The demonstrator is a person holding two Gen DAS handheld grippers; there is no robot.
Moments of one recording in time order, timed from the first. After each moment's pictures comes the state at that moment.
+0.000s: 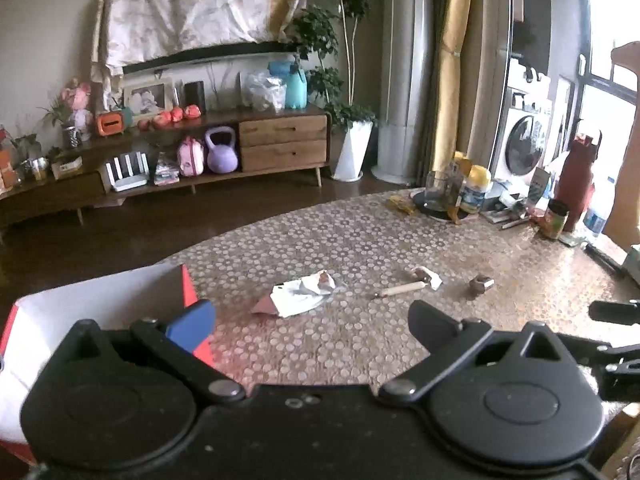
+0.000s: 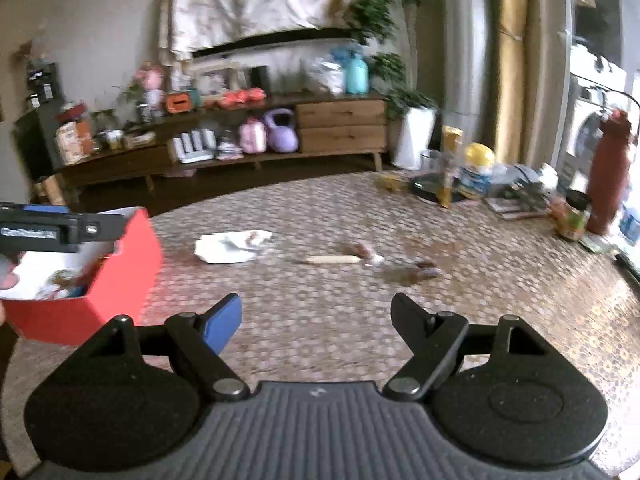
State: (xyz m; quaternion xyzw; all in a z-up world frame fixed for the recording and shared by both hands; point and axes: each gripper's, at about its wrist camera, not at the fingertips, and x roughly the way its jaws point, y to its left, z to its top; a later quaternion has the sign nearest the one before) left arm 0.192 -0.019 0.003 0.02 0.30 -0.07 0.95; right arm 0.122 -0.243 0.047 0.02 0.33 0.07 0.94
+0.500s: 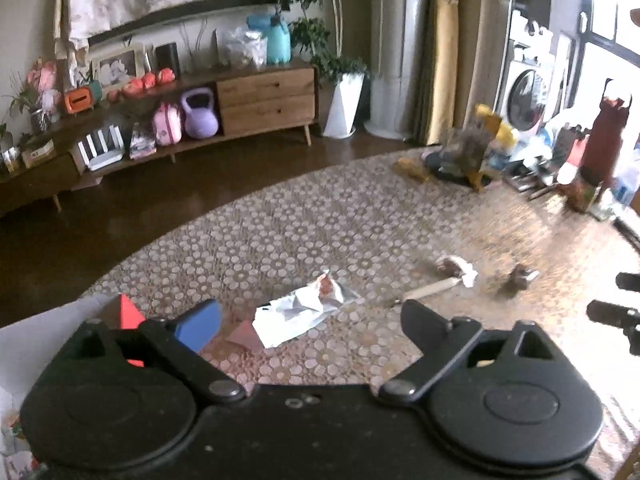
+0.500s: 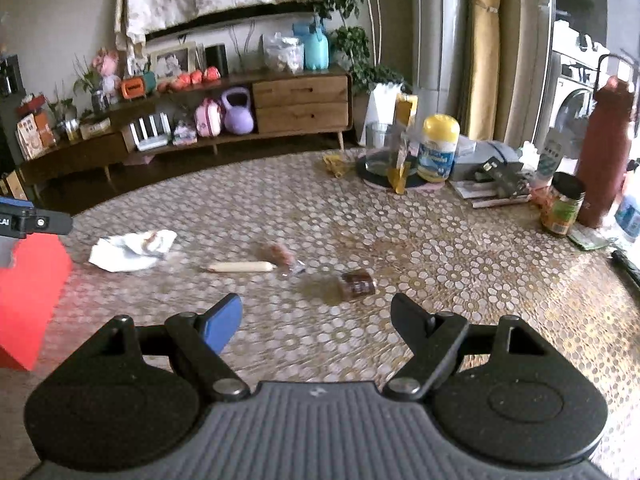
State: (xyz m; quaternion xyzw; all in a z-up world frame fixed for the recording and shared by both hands) left arm 0.310 -0.032 -0.049 0.05 0.37 -0.08 0.92; right arm 0.228 -0.310 -0.014 0.01 0.36 0.04 0.93
